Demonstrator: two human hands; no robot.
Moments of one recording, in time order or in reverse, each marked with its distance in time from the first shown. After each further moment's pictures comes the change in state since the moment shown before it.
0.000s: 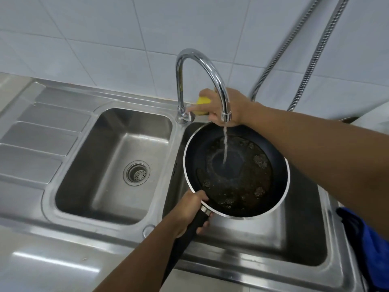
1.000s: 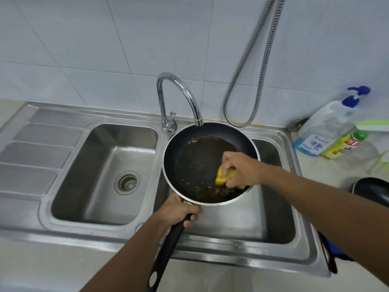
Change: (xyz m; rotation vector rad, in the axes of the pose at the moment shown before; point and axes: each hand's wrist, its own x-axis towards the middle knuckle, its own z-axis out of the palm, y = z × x) left_hand -0.046 0.002 0.015 0.134 -0.069 0.139; right_hand -0.177 -0.111 -0.019 0.901 -0.235 0.477
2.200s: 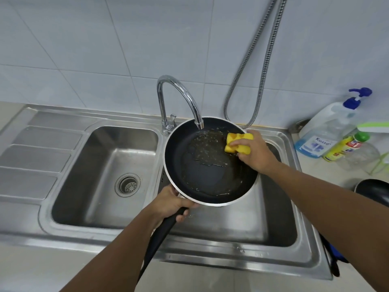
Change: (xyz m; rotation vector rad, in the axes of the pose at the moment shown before) left_hand 0.010 0.017 -0.028 0.097 0.050 -0.007; right_hand 0.013 0.042 -0.013 0.078 0.488 0.277
